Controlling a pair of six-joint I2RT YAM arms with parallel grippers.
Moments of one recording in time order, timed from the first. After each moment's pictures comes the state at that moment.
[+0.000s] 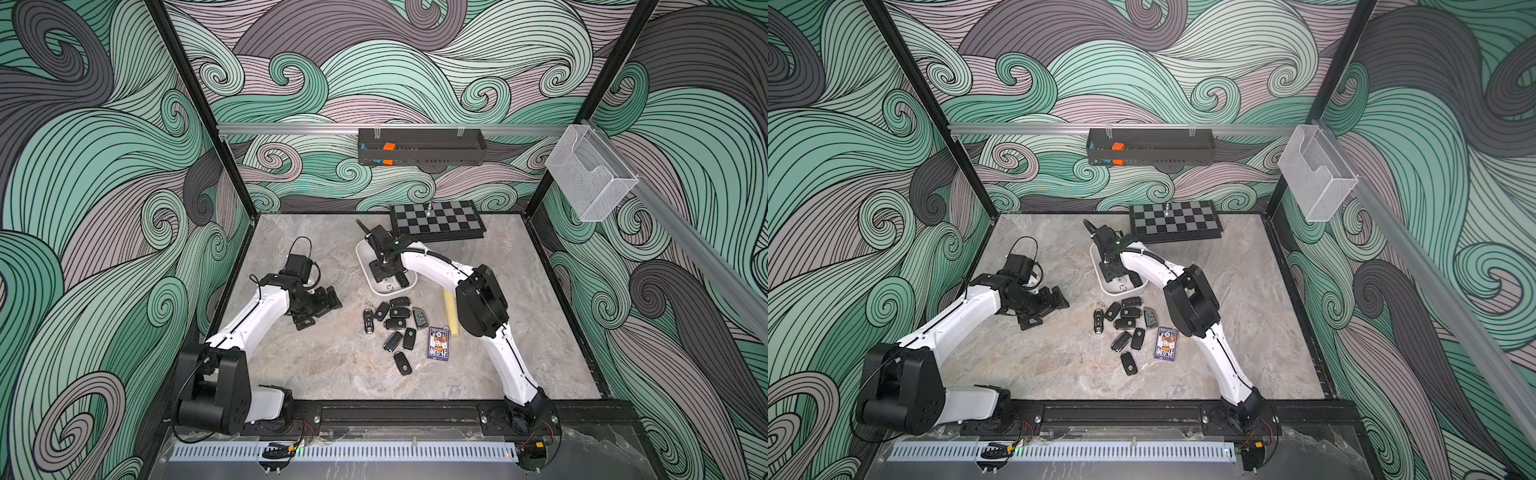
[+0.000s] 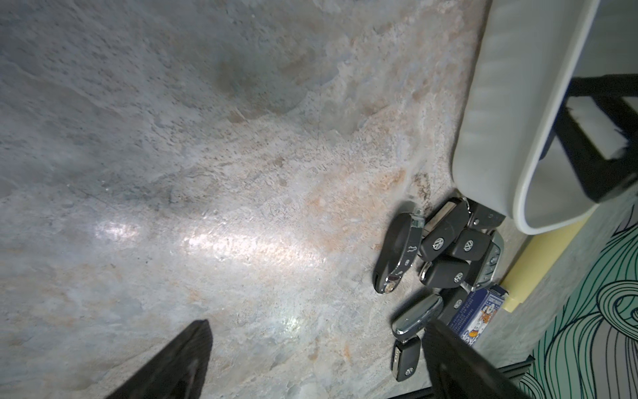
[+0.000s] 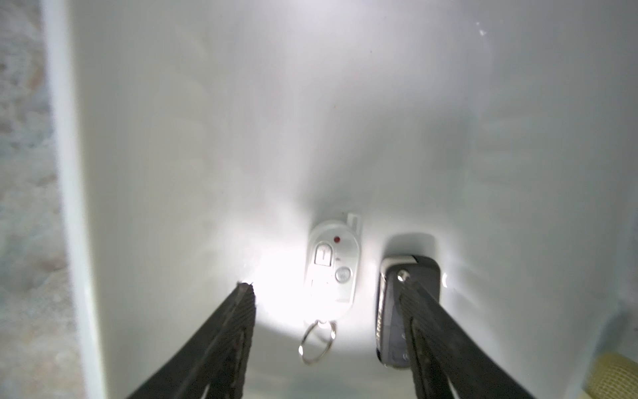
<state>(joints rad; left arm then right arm) -0.17 1.34 0.89 -0.84 0.30 -0.58 0.71 2.30 2.02 -0.90 0.19 0.24</state>
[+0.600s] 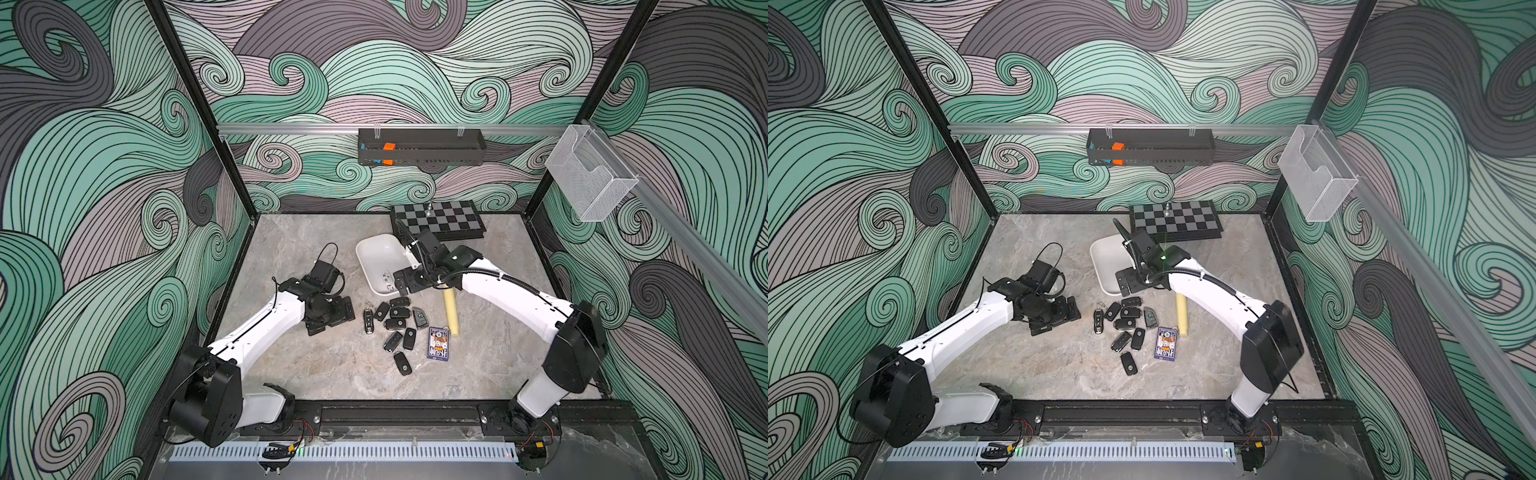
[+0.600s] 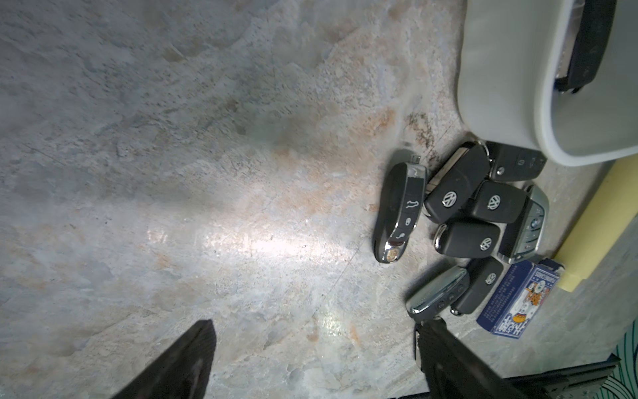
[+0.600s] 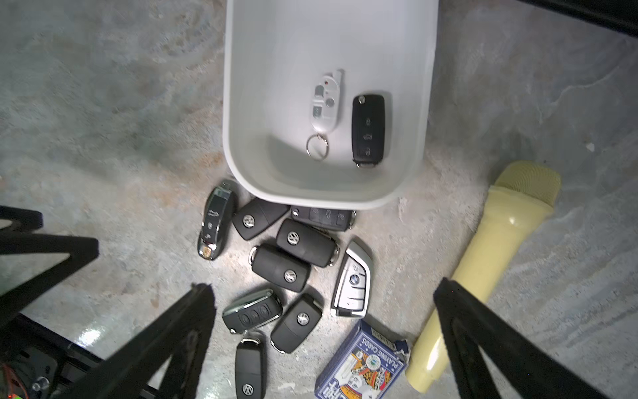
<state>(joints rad) -0.43 1.31 0.89 -0.87 0.14 -0.71 0.71 1.60 1.37 -0.84 0.07 0.30</state>
